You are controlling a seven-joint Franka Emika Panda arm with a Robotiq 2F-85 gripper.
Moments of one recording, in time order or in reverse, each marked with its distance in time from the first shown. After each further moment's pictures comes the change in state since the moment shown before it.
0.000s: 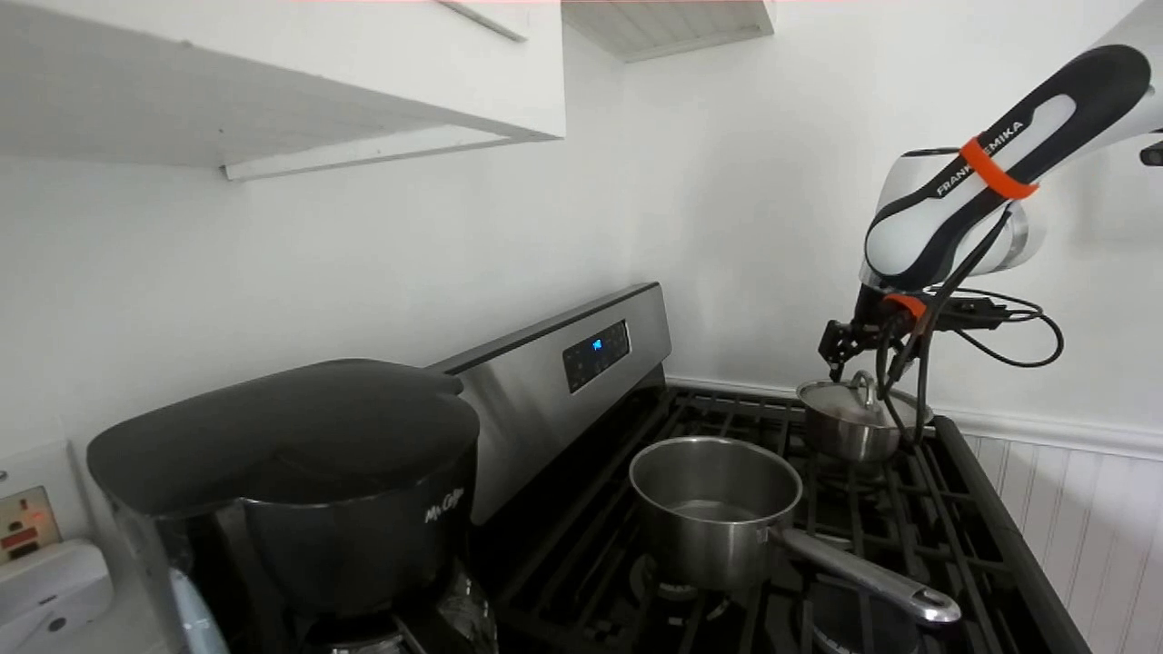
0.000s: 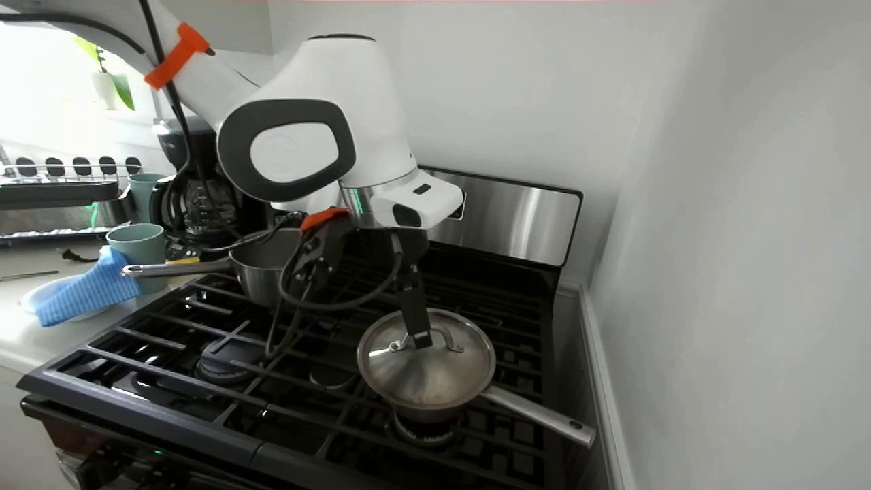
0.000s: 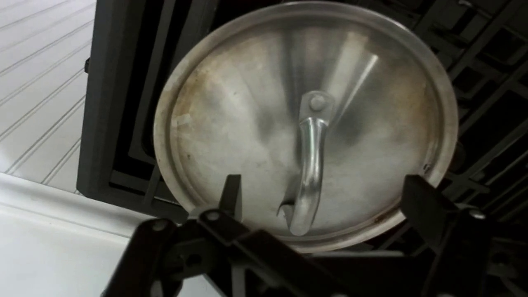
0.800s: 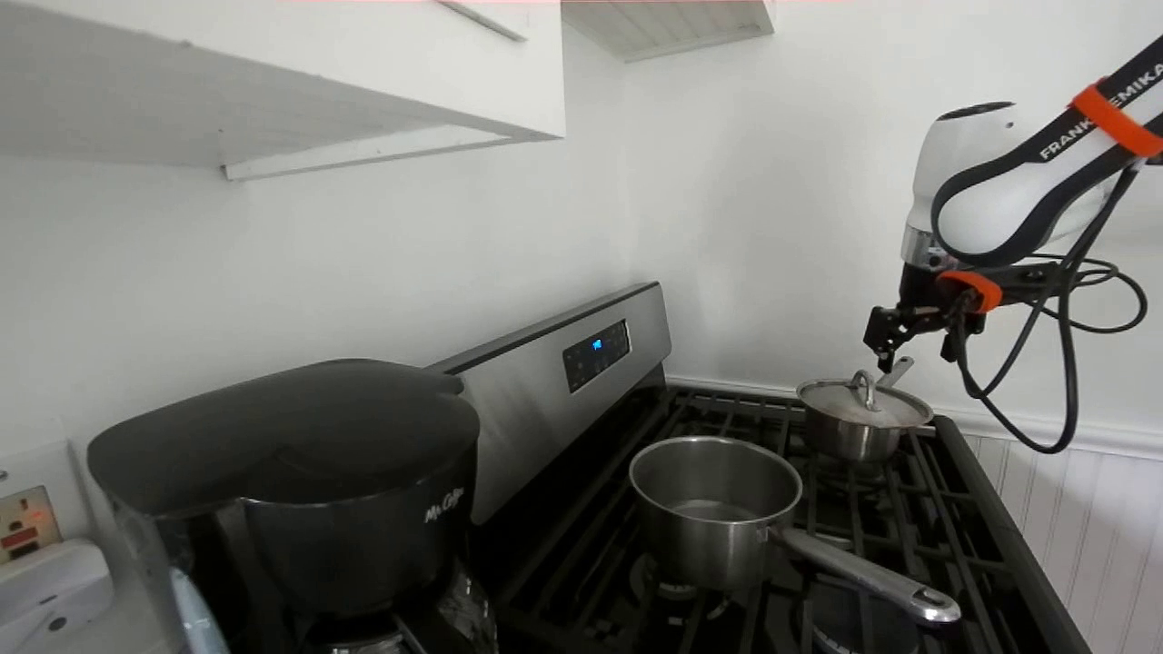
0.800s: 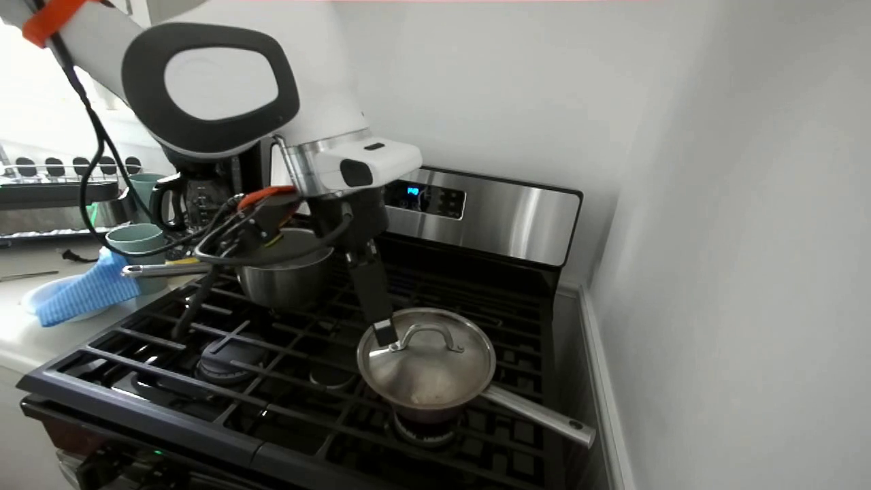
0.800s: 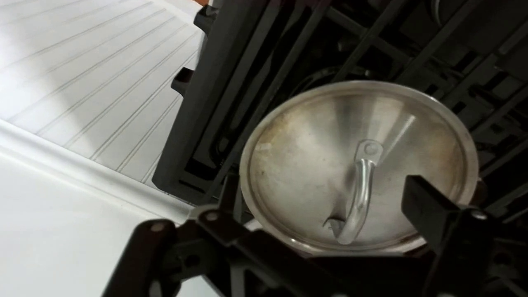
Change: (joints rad) arm -0.016 -0.211 0.006 -0.152 -0.275 -0.090 0.098
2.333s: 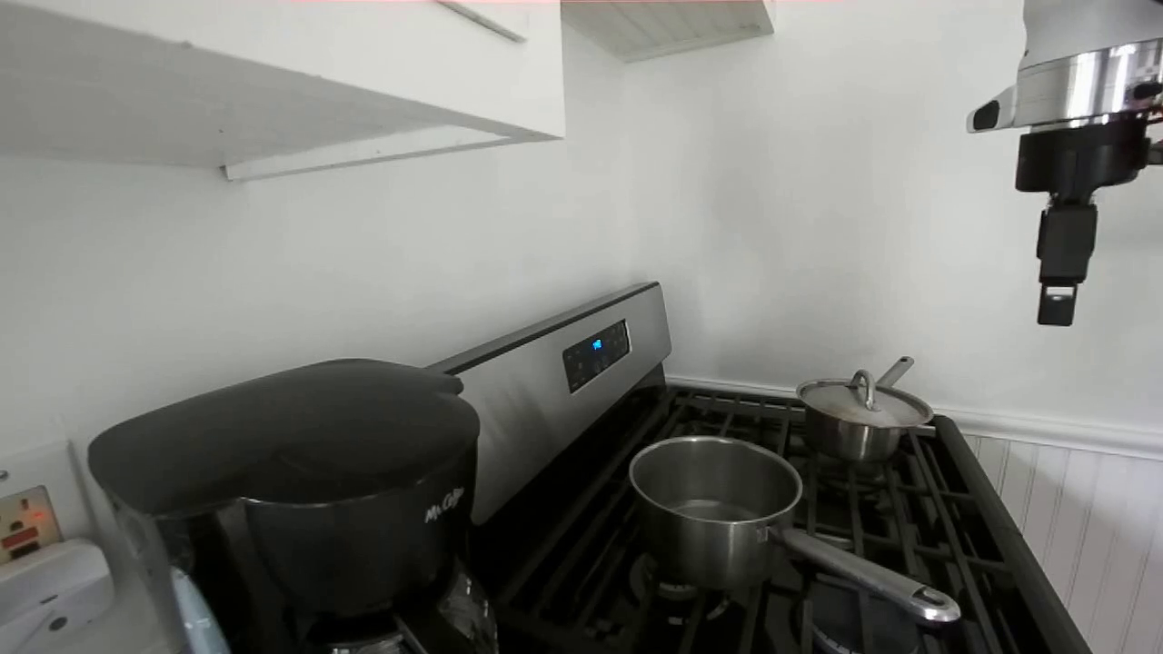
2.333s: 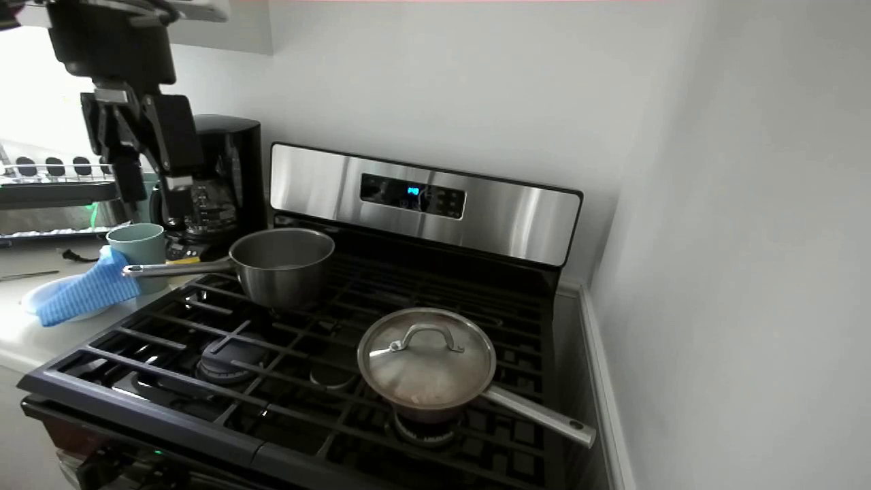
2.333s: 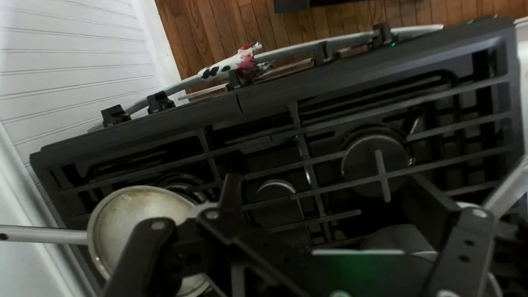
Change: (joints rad) arm 0.199 -0.604 0.064 -0.169 0.024 -0.683 -0.617
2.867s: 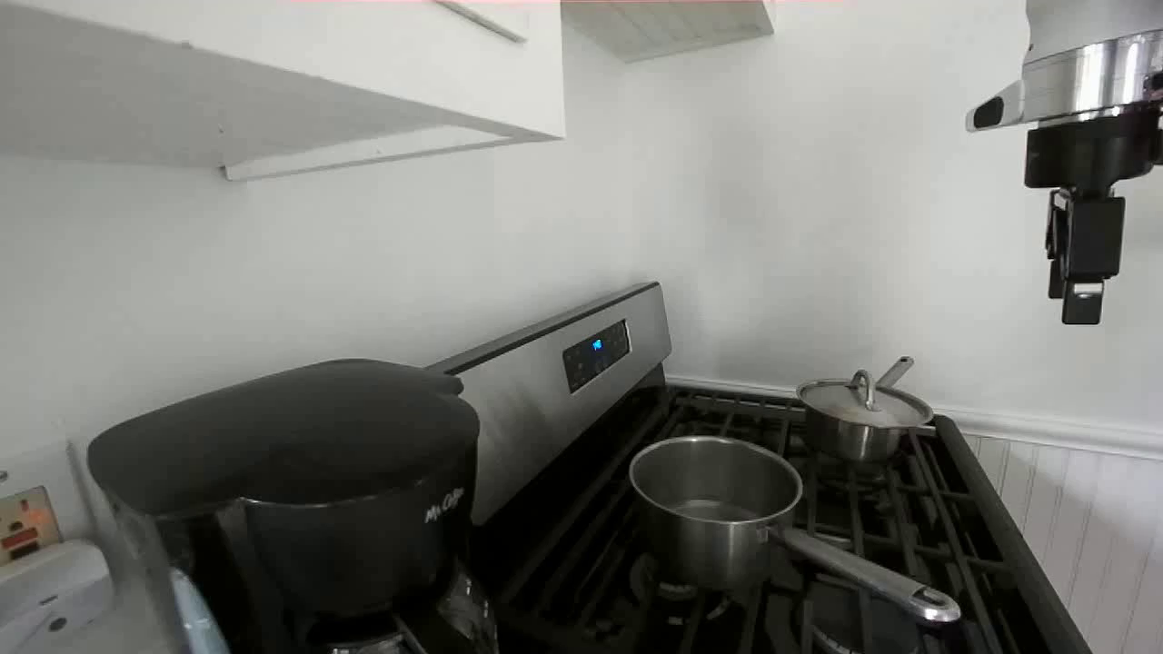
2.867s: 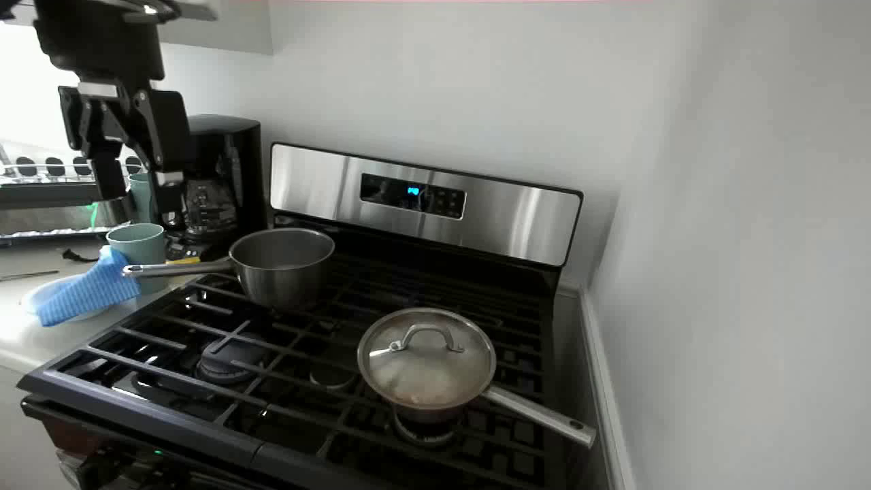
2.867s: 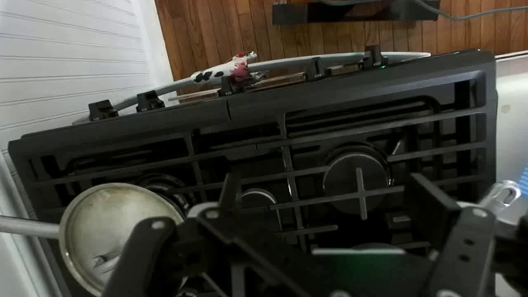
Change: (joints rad) arm 0.016 -0.017 0.008 0.005 0.006 -0.061 -0.086
